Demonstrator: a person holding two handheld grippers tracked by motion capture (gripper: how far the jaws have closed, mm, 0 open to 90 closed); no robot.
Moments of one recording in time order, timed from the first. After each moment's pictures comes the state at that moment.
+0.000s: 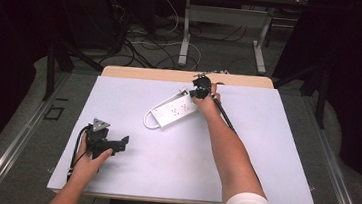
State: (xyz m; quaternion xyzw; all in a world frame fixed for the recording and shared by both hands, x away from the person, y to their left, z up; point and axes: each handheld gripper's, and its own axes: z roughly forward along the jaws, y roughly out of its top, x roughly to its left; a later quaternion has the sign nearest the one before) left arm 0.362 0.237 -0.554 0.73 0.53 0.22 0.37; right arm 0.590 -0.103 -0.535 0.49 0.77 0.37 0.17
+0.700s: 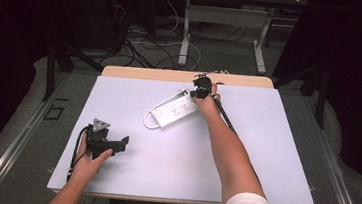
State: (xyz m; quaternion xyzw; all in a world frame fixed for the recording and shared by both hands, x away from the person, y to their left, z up) left arm 0.362 0.237 -0.555 0.73 0.53 0.22 0.37; right arm 0.591 -0.104 -0.537 0.50 0.77 0.37 0.16
